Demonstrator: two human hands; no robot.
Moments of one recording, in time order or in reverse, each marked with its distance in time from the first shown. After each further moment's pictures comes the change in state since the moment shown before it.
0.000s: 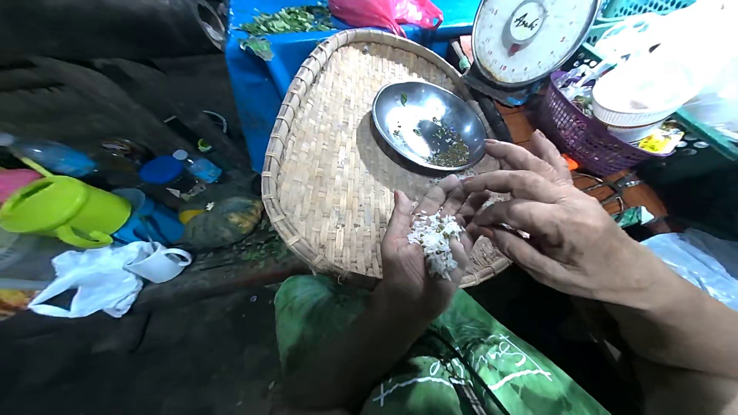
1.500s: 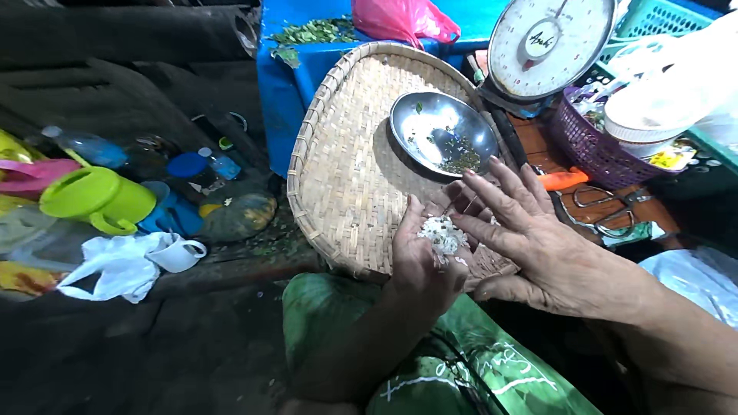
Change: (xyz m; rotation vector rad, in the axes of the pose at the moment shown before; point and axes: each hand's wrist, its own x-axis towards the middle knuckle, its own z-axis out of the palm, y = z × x) left_hand 0.001 0.004 -0.007 -0.001 0.010 0.026; right_hand -0.006 -0.004 0.017 -0.104 -0.180 -0.015
